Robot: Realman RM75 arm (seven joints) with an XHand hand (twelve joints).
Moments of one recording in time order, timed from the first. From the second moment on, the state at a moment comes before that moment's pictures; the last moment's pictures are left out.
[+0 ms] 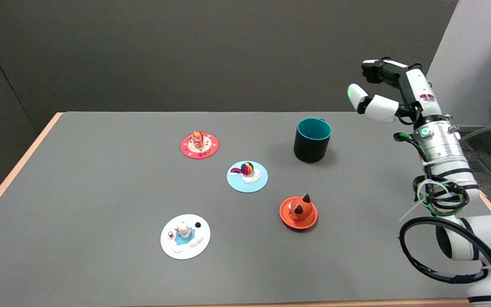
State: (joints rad) arm -0.17 -1.39 2.04 -1.87 -0.16 -0.11 -1.89
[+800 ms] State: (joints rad) arm -0.22 -1.44 2.01 -1.87 -0.16 -0.14 -1.89
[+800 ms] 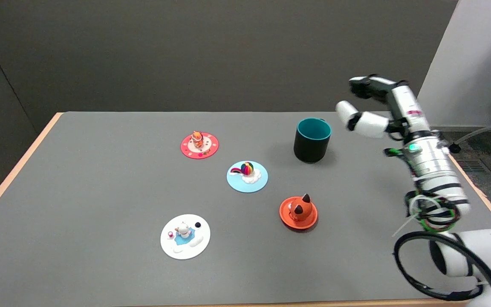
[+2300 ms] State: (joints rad) arm 0.15 -1.38 1.23 -1.77 -0.69 0.50 -2.10
